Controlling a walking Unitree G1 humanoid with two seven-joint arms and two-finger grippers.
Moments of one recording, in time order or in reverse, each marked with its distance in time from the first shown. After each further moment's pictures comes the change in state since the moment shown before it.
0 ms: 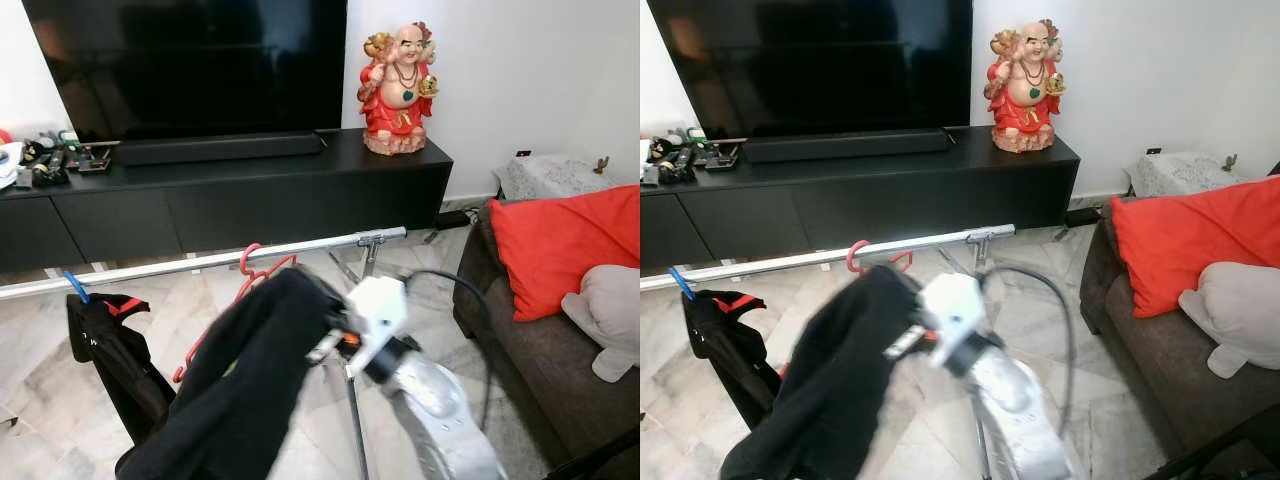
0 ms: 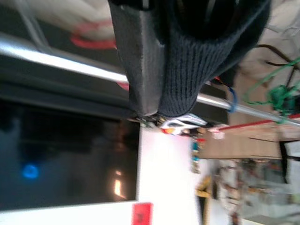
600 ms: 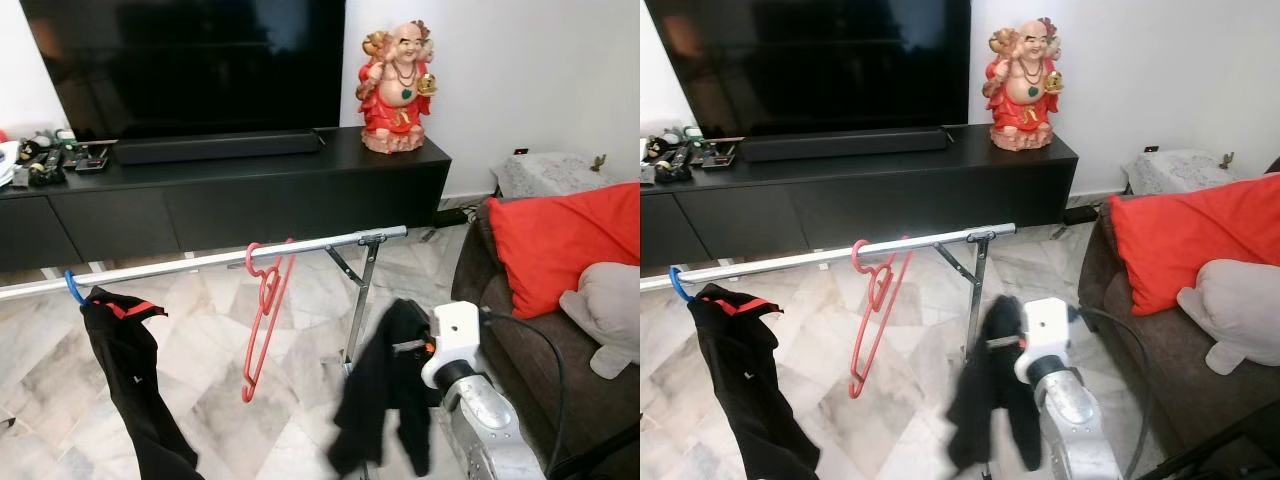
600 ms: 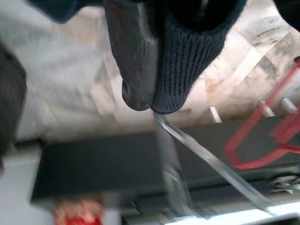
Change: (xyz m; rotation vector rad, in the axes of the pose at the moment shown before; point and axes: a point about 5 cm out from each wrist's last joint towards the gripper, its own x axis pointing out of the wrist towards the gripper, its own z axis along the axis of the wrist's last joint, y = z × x) left arm 0.001 -0.005 0.001 -0.009 -0.004 0.006; right arm -0.055 -0.084 -0.082 0.171 0.333 -0.626
